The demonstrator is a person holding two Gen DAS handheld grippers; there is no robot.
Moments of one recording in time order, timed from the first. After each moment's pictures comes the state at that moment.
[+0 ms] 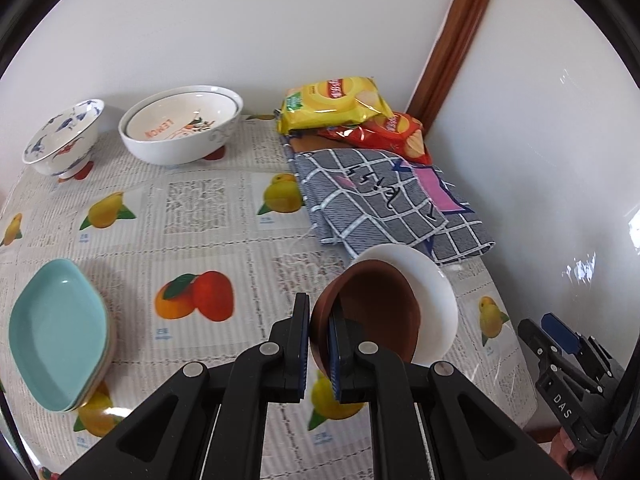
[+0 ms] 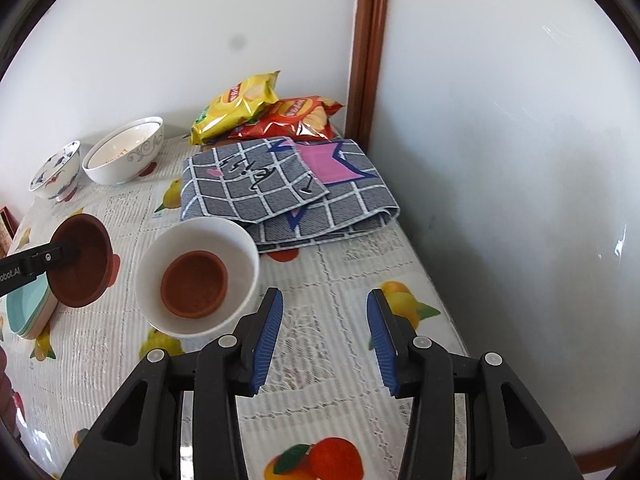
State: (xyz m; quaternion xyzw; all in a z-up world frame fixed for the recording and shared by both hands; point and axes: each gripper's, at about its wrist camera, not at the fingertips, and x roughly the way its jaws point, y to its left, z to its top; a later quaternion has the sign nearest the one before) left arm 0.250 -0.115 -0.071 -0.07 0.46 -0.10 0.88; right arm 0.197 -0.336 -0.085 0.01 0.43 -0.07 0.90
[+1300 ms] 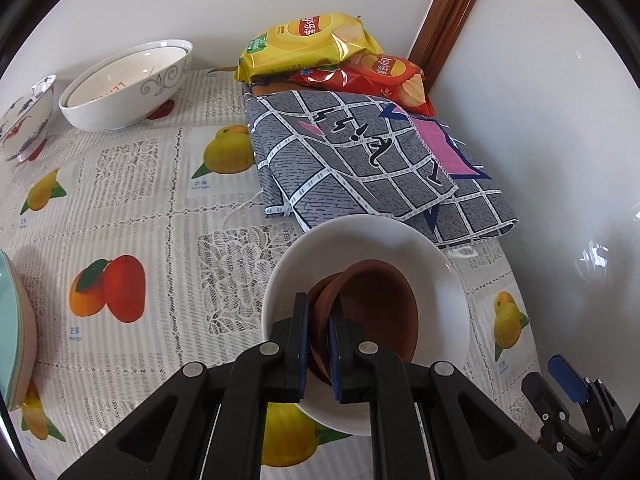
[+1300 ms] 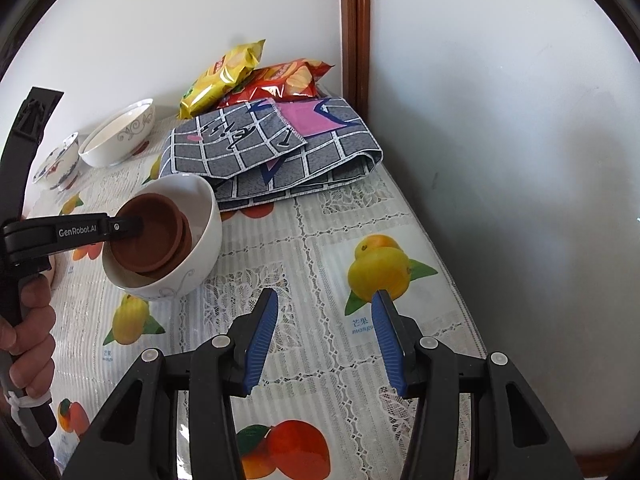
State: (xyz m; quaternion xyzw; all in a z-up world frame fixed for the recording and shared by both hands) left arm 0.290 -0.179 -0.132 -0.06 0.51 -0.10 0.85; right arm 0.189 -0.375 -0.127 0.04 0.46 -0.04 0.88
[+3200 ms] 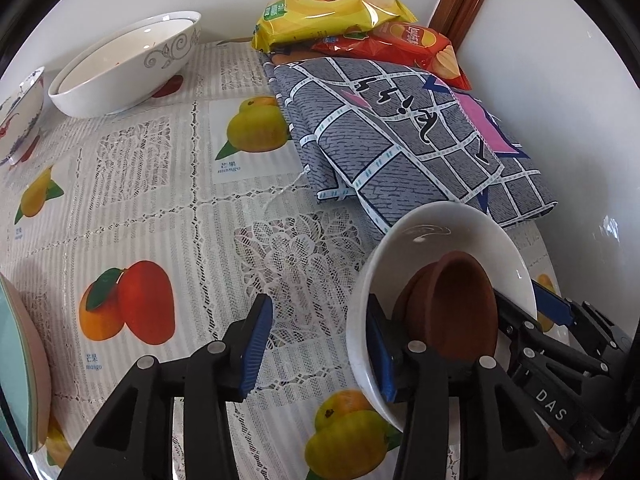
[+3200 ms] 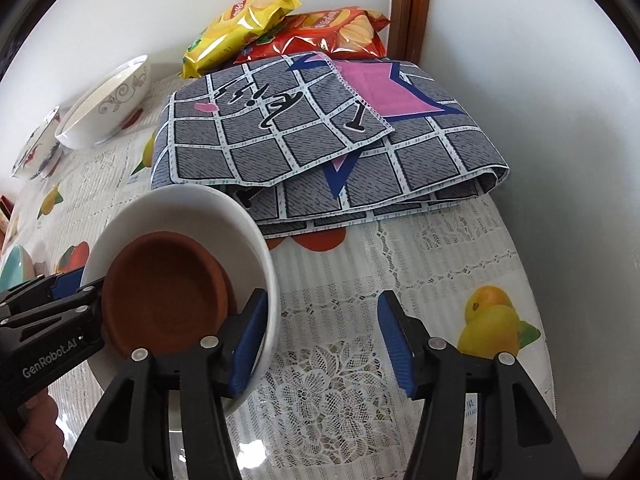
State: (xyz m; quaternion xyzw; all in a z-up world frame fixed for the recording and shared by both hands) left arm 0.313 -0.150 -0.159 -0.03 0.55 -0.10 0.83; right arm 0.288 -0.319 -0.166 0.04 0.54 -0.02 0.84
